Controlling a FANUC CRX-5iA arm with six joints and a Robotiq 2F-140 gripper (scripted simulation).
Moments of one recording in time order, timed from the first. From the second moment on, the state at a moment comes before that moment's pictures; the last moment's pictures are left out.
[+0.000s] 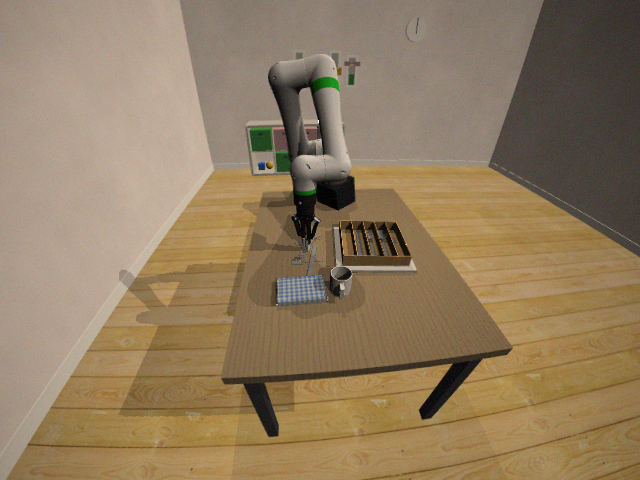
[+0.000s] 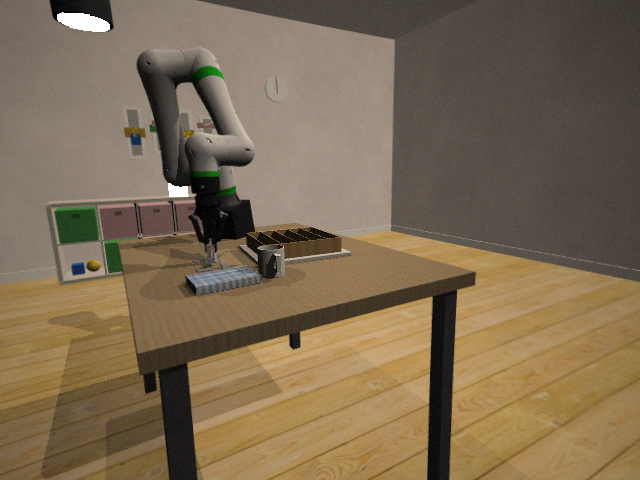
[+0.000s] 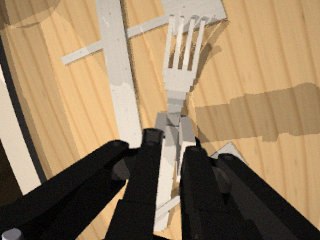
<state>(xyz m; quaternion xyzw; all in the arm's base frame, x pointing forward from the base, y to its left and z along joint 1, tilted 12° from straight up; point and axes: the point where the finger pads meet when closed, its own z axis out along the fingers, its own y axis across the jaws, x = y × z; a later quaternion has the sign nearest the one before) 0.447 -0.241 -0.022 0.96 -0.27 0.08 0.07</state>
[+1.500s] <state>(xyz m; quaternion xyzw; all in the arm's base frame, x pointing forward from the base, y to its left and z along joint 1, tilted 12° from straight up) 0.445 -0.239 -0.009 0.96 -0.27 0.08 0.07</state>
